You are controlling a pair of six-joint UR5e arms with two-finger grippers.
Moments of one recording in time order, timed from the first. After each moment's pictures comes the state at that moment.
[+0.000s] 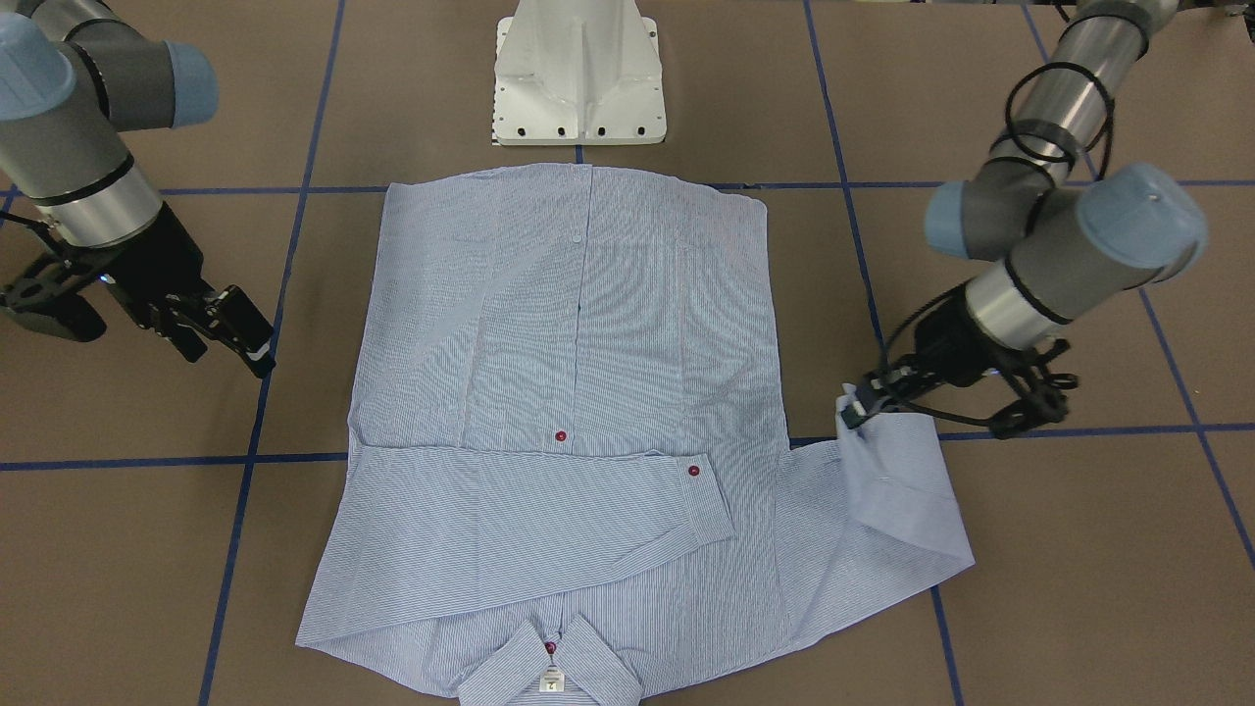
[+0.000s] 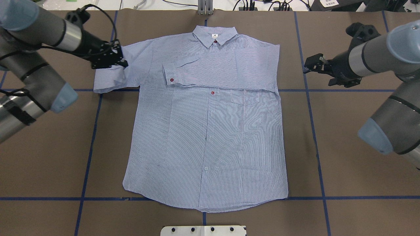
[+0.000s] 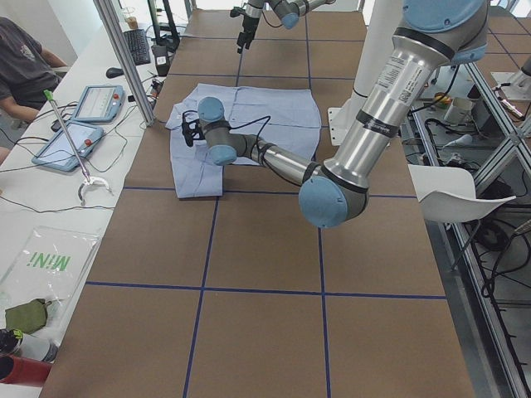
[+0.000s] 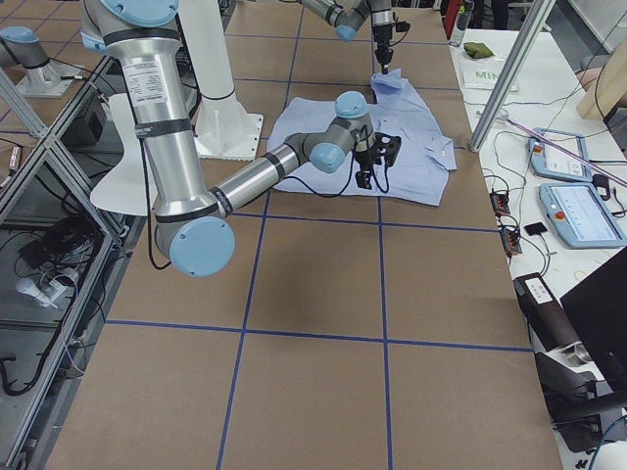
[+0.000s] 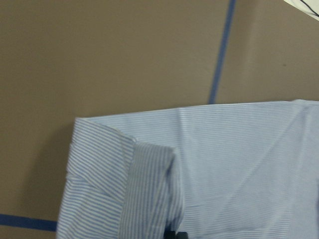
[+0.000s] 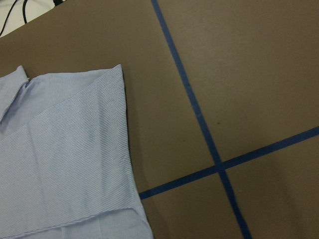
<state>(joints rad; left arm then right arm) -0.91 -2.15 -1.39 -2.39 -2.23 -1.64 0.92 -1.39 1.90 -1.19 1.97 1.36</state>
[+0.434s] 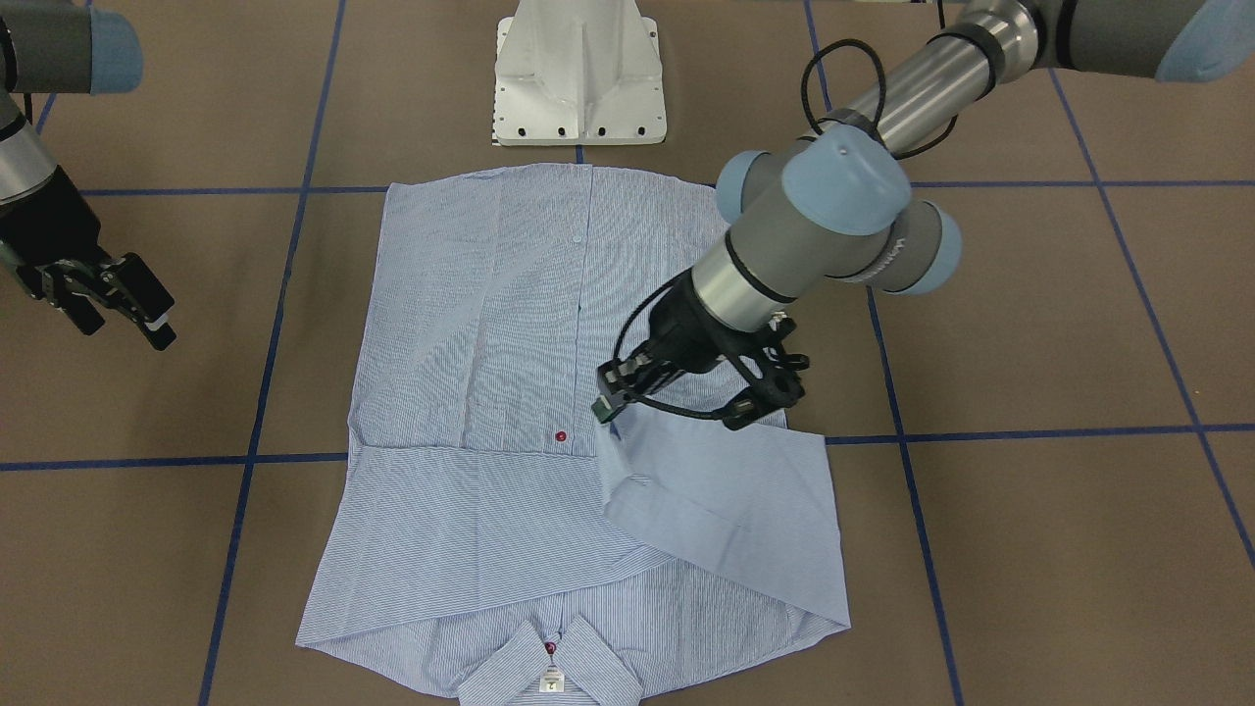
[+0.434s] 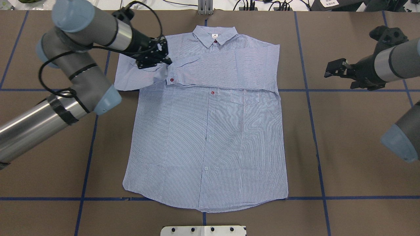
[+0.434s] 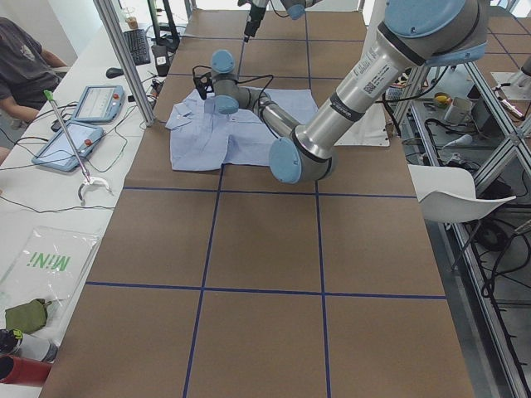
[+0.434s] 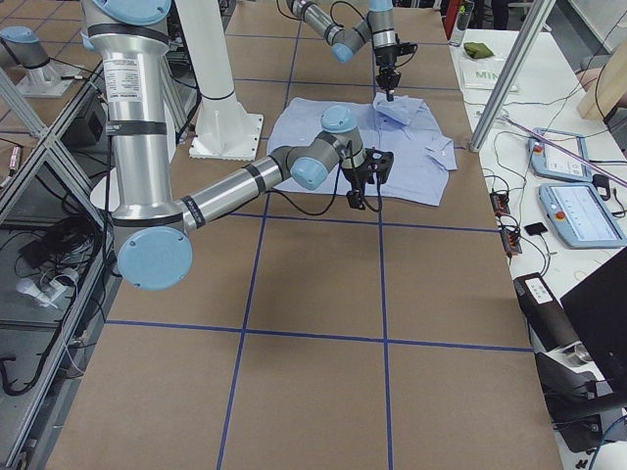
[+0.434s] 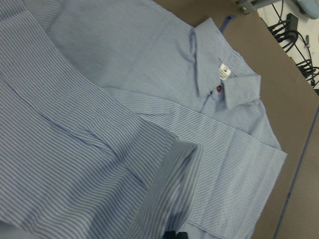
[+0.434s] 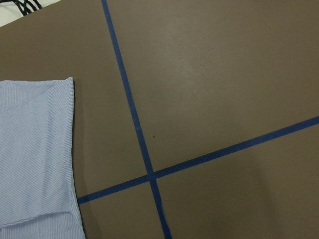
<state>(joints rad) -0.77 -2.48 -1.25 -2.36 -2.08 -1.92 0.98 -1.53 1.97 -1.19 1.97 1.26</state>
